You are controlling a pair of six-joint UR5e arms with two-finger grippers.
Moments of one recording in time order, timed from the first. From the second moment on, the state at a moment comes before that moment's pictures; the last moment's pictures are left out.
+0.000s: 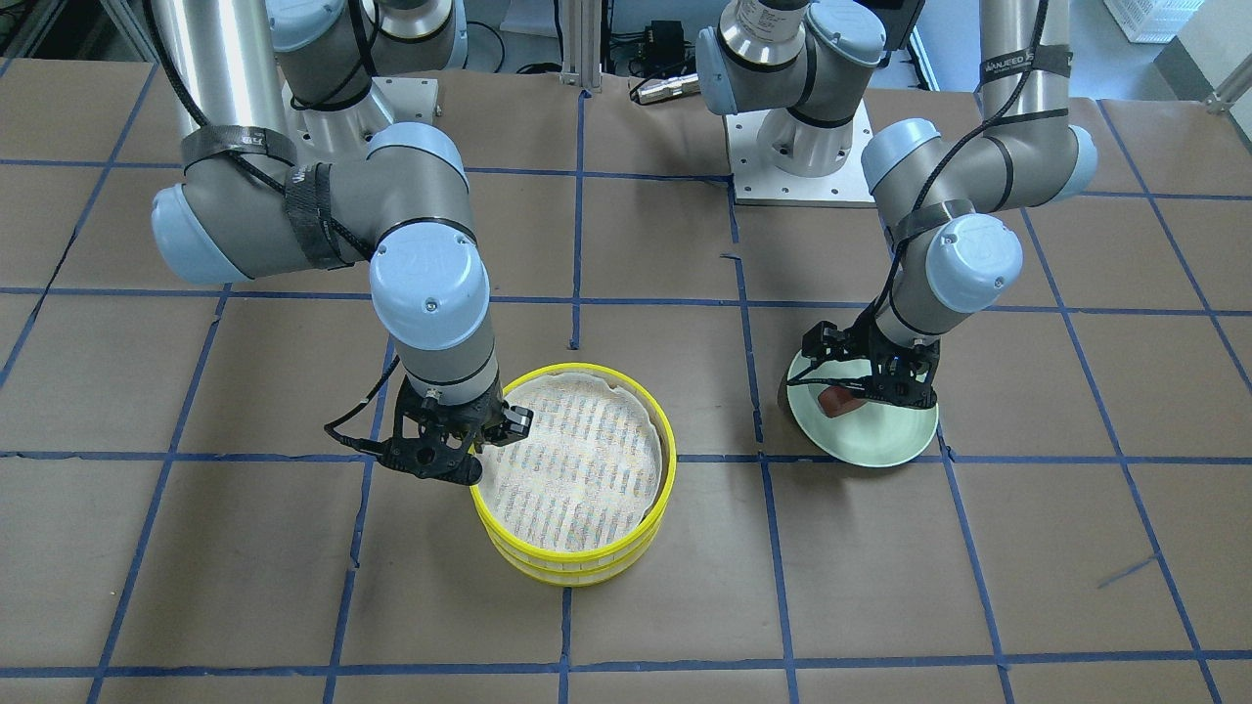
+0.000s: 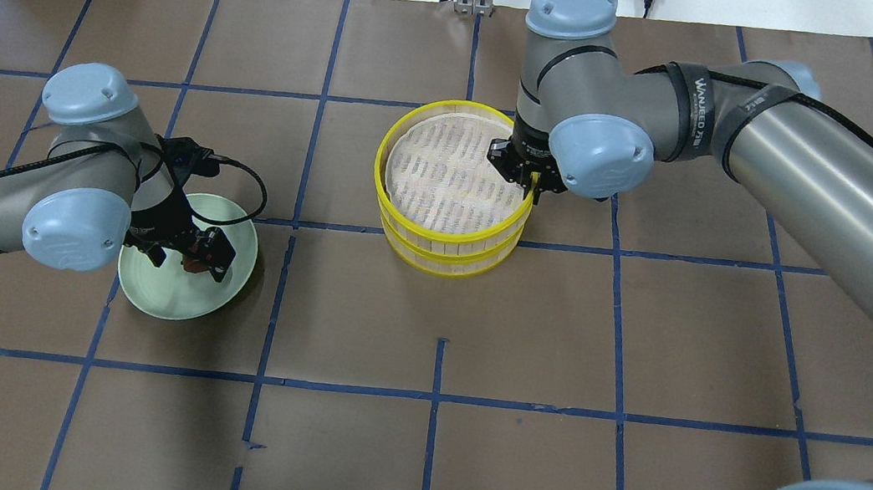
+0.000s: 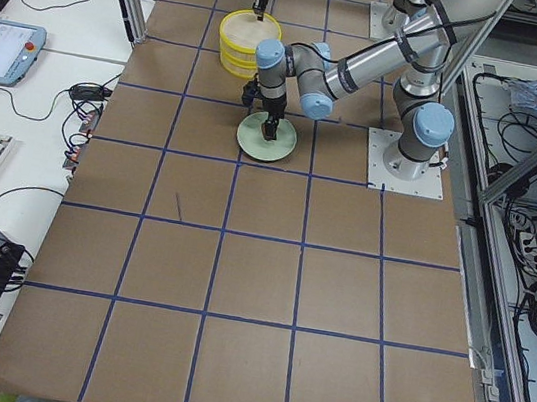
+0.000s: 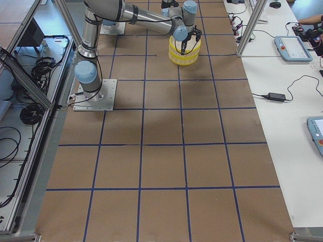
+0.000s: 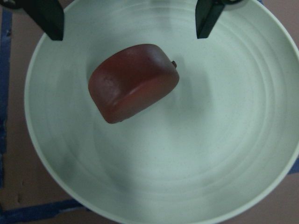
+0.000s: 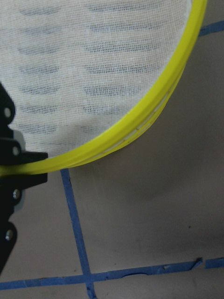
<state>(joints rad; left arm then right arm) -1.35 -1.78 -2.10 -1.01 1.62 0.38 1.81 -1.14 1.59 -1.99 -1.60 0.44</state>
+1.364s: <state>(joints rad) -1.35 -1.84 -2.09 -0.89 1.58 0.39 1.65 -1.32 1.49 -1.75 -1.58 0.19</state>
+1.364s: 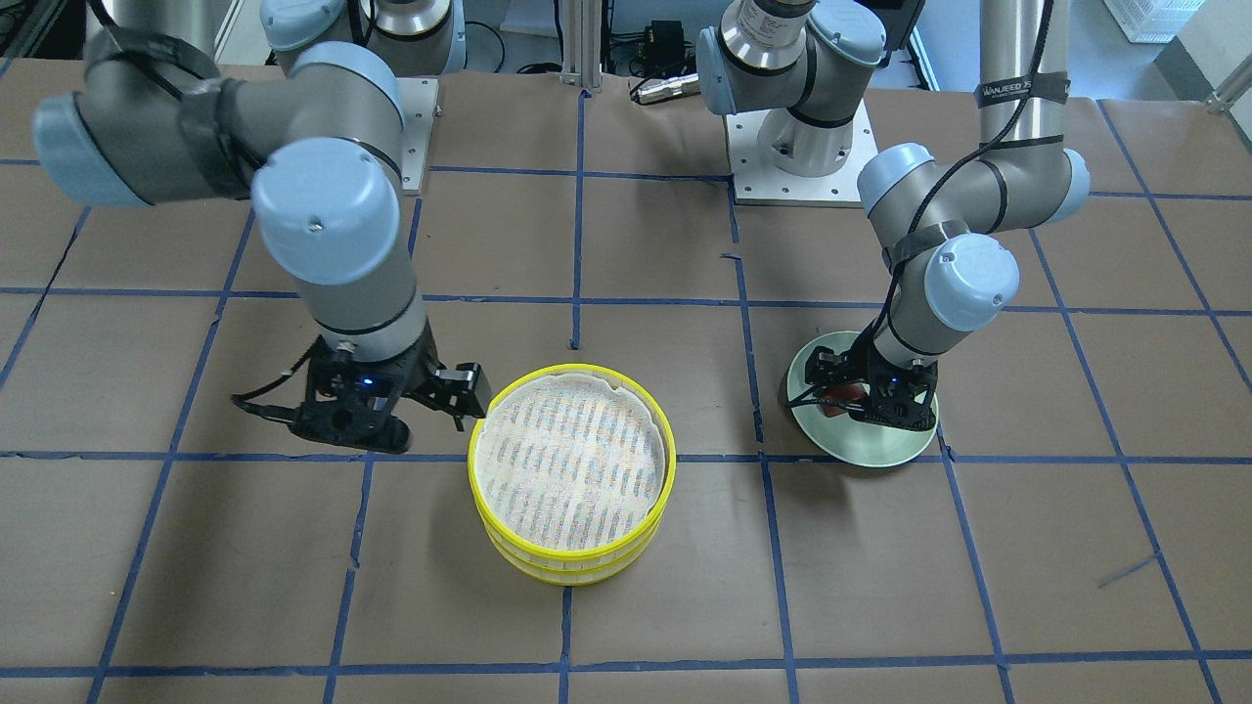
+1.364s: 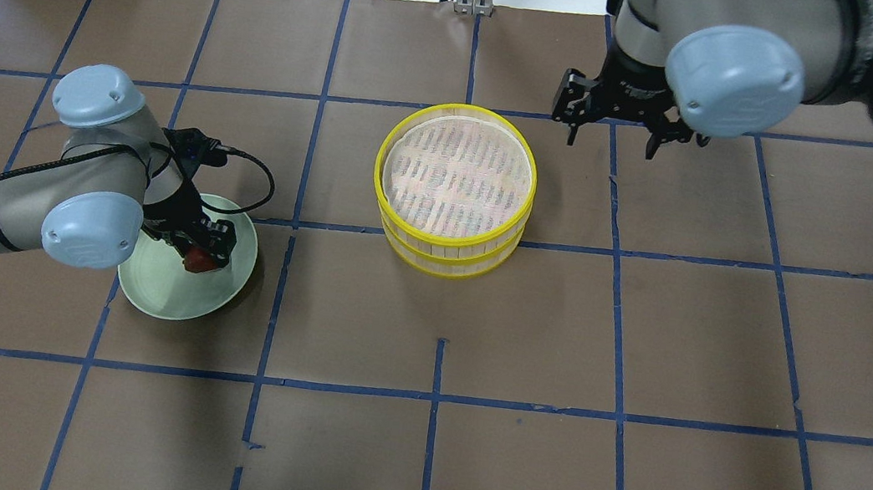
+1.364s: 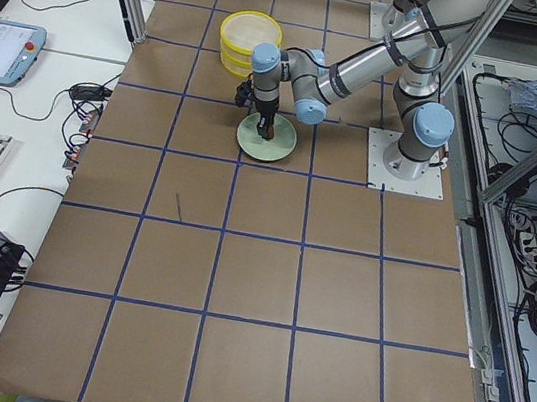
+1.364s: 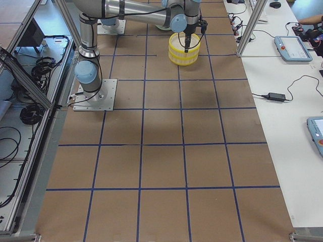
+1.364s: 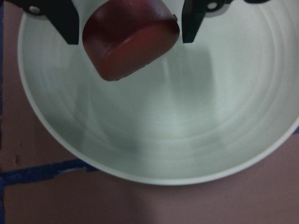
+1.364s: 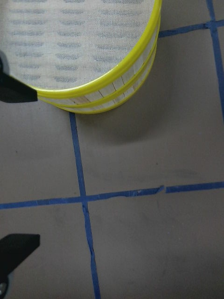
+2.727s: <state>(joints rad) -1.76 -1.81 -1.67 -1.06 1.43 -0.10 1.57 -1.51 1.45 -1.48 -1.56 -0.06</state>
